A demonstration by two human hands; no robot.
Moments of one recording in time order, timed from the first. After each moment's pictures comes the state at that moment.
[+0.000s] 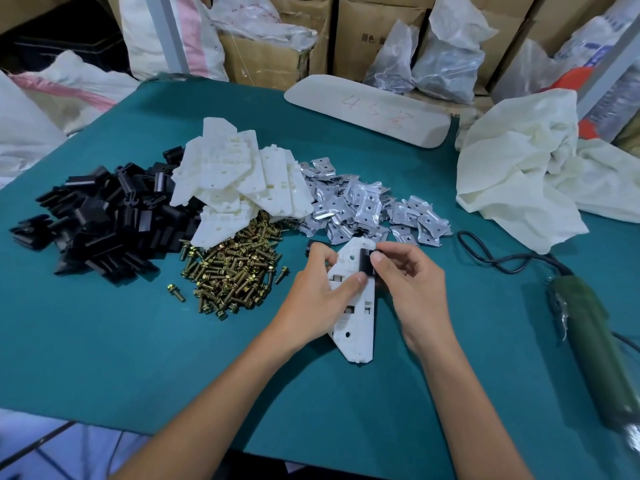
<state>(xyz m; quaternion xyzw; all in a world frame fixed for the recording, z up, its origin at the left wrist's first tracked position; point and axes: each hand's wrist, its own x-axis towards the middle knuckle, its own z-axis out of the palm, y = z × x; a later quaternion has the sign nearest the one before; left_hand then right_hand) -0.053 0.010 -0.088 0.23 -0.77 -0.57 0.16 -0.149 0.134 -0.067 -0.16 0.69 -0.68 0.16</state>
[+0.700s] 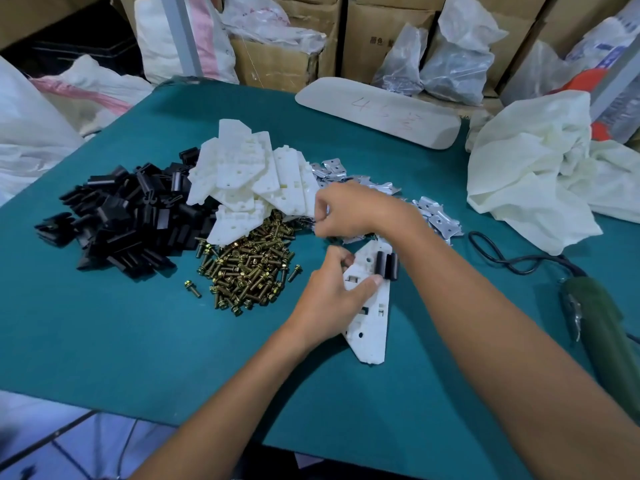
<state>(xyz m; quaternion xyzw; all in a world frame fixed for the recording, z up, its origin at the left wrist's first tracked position) -0.049 0.014 -0.088 0.23 -0.79 -0.55 0.15 -0.184 0.008 0.020 -0.51 0.83 -0.05 0.22</state>
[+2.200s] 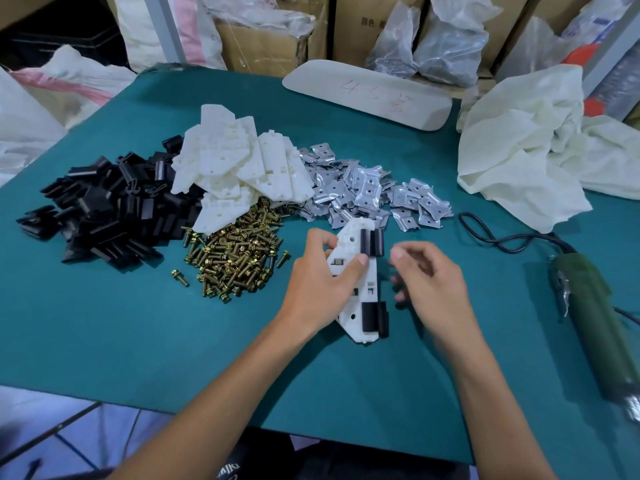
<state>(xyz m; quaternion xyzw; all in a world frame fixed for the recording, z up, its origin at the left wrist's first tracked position) -0.045 0.026 -0.086 0.29 -0.76 -0.54 0.20 -0.141 0.172 -0.069 -0.19 0.74 -0.62 0.17</state>
